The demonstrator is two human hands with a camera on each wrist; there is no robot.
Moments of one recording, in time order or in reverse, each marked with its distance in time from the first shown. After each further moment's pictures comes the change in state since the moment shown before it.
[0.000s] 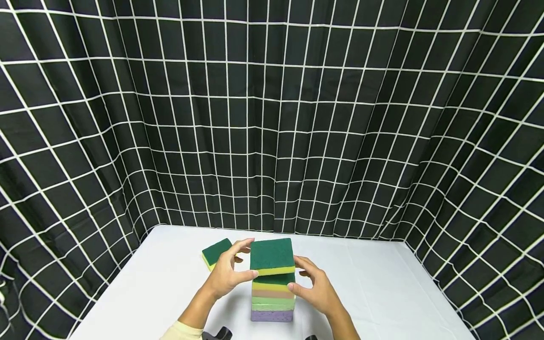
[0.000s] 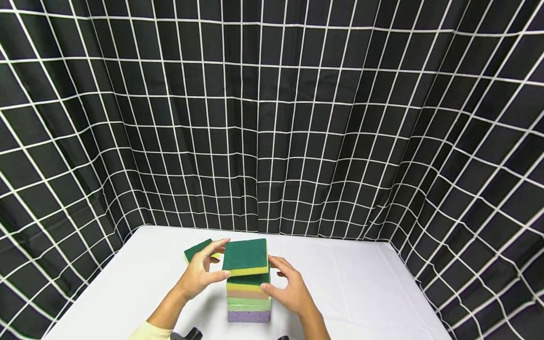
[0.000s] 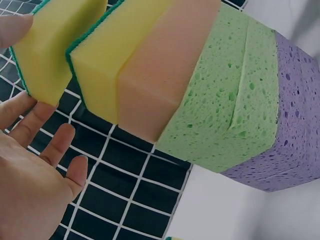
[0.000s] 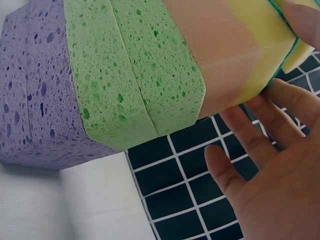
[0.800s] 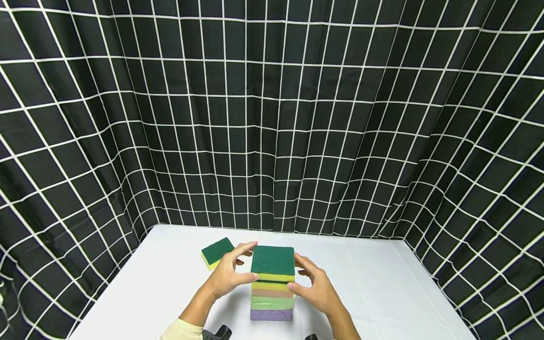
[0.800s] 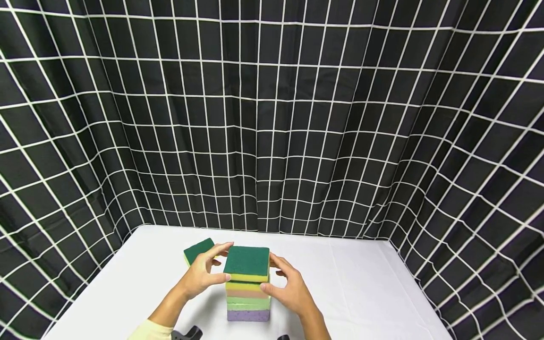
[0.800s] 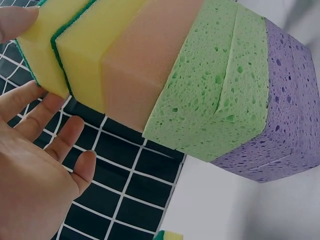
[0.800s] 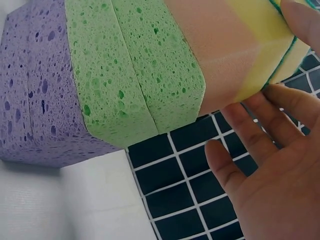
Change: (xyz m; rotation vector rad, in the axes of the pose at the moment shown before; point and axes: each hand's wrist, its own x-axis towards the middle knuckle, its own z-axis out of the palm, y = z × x) left_hand 0.001 0.031 0.000 0.041 -0.096 -0.058; right_hand -0.002 0.002 -0.001 0.007 -0.021 0.016
